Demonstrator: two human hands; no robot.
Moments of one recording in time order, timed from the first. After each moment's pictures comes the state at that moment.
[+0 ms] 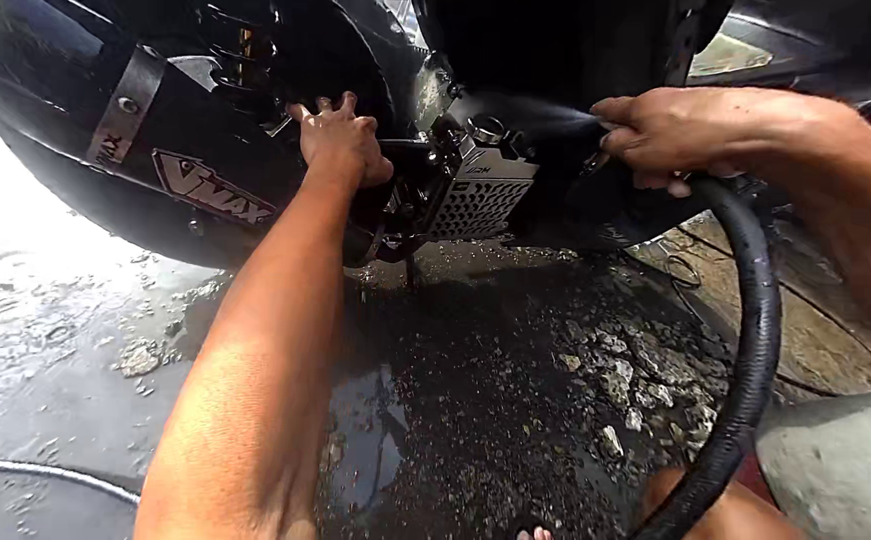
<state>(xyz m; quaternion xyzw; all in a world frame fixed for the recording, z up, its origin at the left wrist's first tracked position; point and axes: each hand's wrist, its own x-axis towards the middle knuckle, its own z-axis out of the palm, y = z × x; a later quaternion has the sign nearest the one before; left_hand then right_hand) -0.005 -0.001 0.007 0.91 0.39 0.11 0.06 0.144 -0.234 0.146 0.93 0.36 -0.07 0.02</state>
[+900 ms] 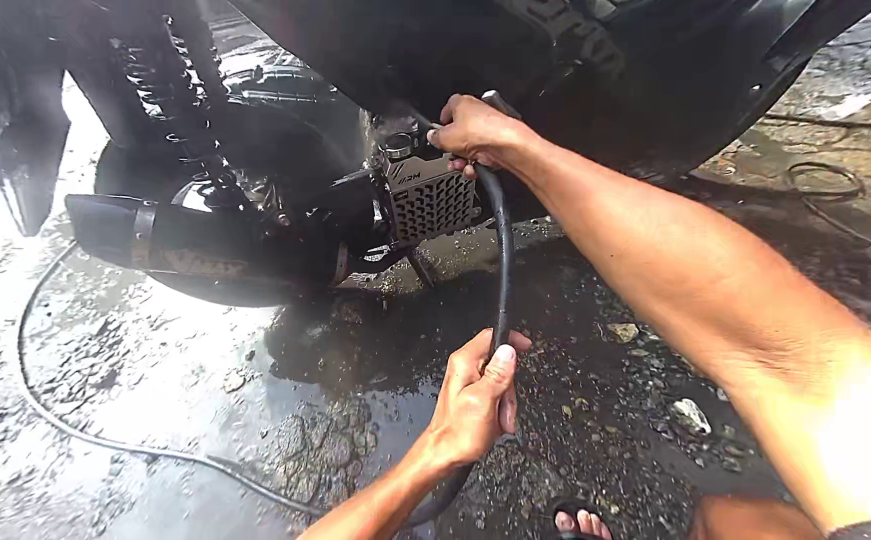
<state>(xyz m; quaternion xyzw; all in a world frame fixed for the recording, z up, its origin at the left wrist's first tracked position) -0.032 -0.343 -0.051 0.59 0.07 0.19 0.78 0.211 -0.217 0.093 0.82 0.39 -0.21 -0.35</state>
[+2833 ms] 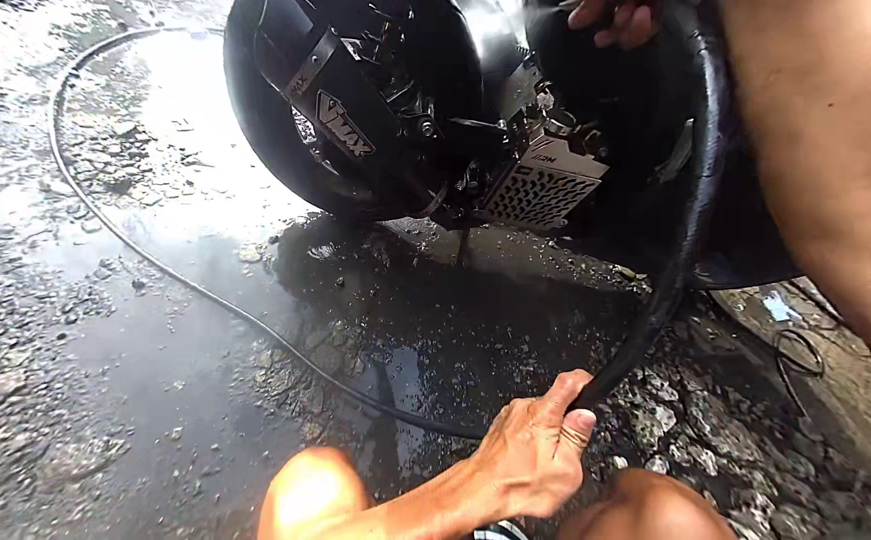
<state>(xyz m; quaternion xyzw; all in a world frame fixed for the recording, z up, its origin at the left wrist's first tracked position) -0.093 -0.394 -0.080 0.71 0.10 0.28 0.63 0.132 -0.101 0.201 0.82 0.46 -0.24 -0.22</state>
